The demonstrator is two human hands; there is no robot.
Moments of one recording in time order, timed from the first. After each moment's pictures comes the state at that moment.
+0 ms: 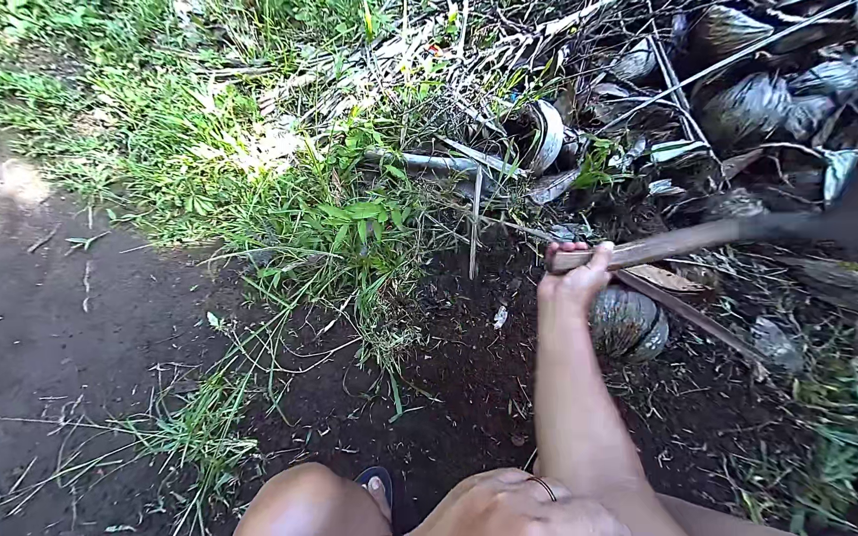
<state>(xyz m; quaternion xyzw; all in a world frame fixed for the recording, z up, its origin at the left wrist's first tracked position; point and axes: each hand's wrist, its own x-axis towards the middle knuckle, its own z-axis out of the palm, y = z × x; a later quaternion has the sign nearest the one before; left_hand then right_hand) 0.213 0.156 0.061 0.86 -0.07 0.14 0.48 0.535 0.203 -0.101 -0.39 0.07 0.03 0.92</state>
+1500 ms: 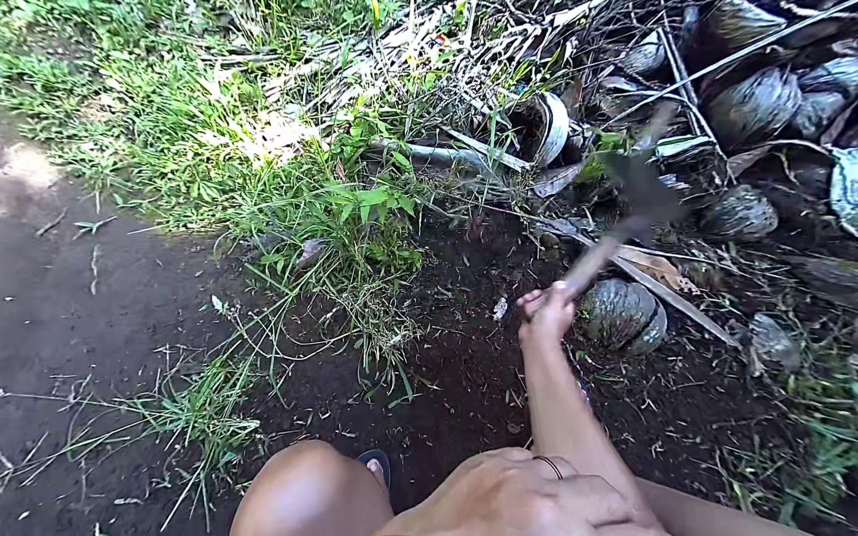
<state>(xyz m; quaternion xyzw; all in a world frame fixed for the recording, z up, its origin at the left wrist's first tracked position) 0.211 0.149 0.065 0.87 -0.09 0.11 0.48 0.486 0.156 -0.158 -0.59 0.11 0.12 0.79</state>
